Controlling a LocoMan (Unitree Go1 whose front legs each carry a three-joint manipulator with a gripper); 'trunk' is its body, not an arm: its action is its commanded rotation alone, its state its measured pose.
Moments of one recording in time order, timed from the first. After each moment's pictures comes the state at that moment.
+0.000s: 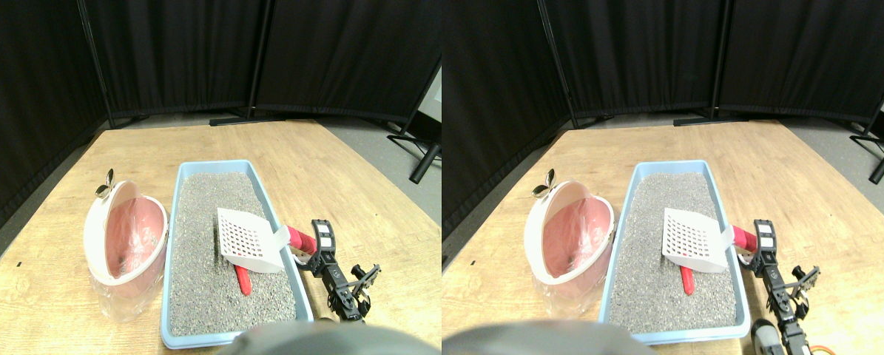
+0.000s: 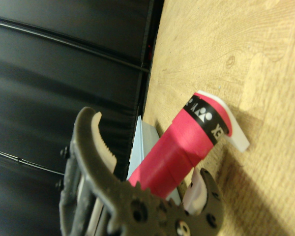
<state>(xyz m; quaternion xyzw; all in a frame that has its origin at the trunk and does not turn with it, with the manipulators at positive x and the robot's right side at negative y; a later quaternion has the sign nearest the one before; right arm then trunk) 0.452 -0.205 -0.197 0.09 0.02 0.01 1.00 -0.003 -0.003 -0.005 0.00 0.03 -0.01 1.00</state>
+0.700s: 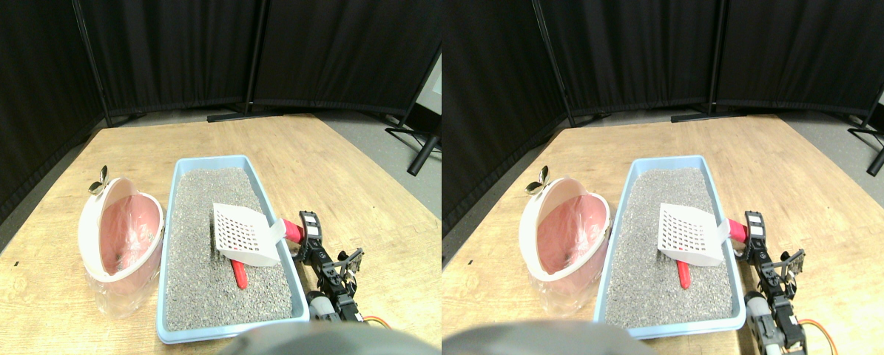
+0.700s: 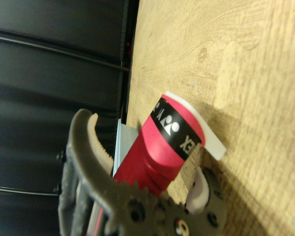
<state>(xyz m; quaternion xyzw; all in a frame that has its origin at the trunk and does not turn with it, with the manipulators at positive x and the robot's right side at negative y) 0.469 -0.204 -0.216 0.10 0.09 0.00 0.99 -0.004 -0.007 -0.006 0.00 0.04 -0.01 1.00</state>
